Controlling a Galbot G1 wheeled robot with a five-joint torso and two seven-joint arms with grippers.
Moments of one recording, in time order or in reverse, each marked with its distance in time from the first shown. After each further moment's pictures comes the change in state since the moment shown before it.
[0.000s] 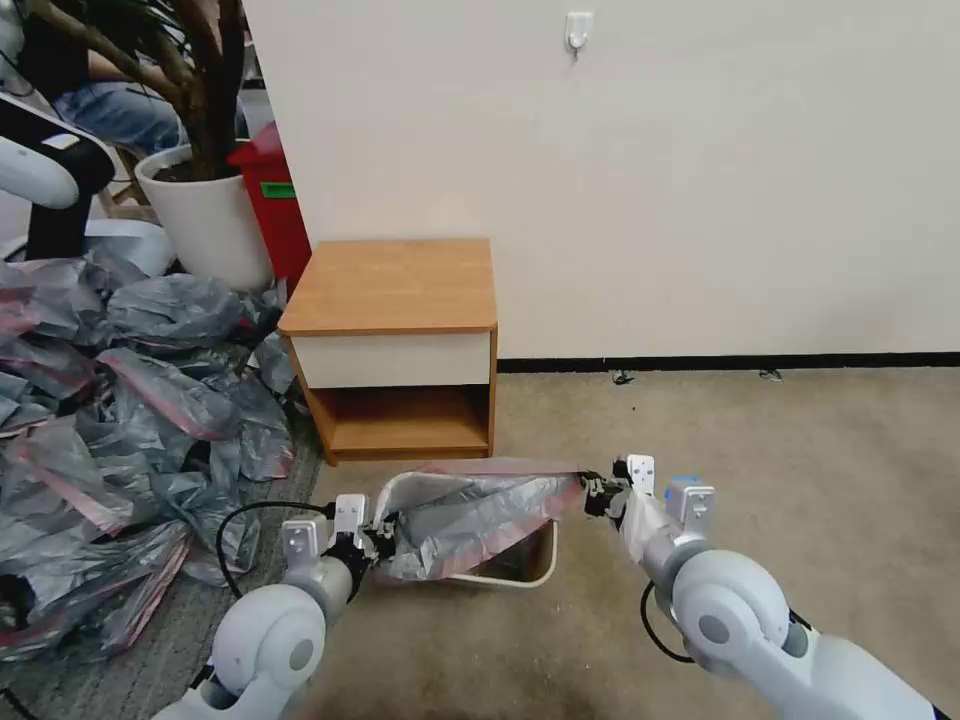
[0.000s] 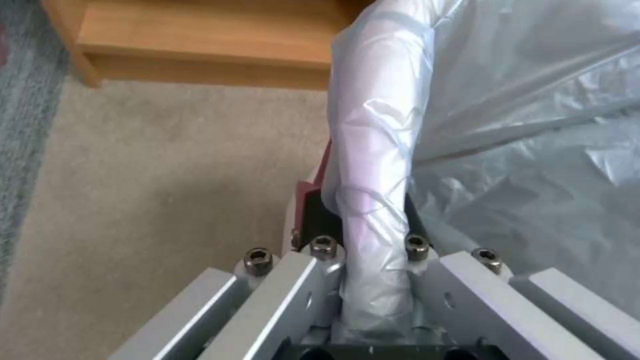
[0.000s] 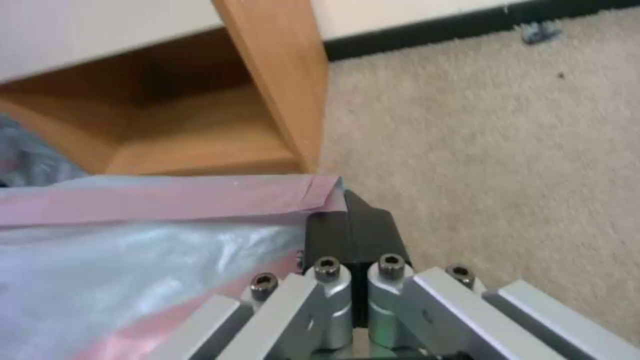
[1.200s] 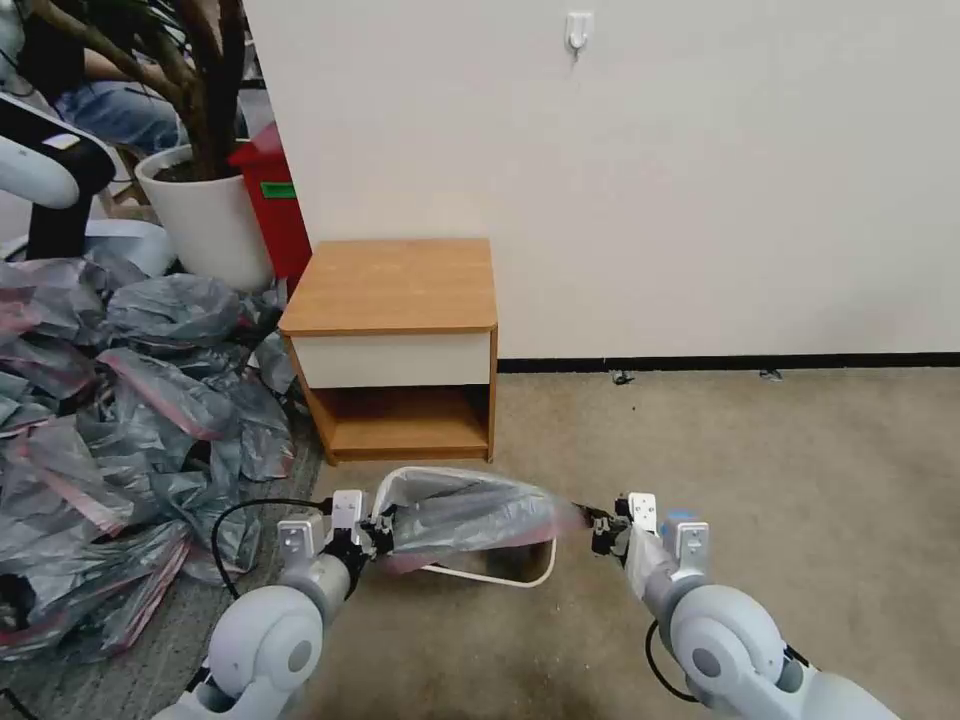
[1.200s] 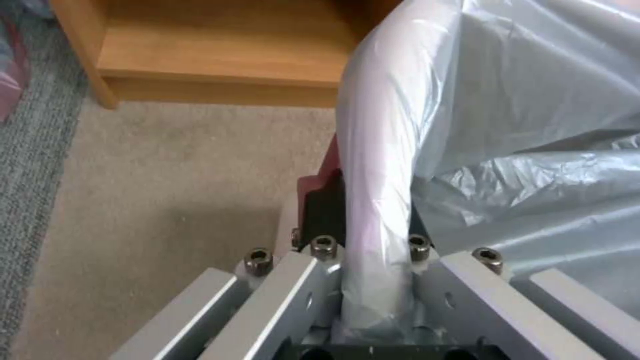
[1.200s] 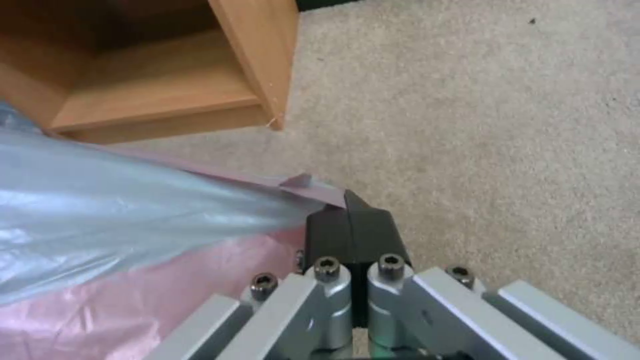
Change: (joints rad) left arm -0.015 -0.008 -0.019 0.012 0.033 -0.015 0.015; right arm -0.123 0.034 0.025 -0.018 -0.098 -0.003 -0.008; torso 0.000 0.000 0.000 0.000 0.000
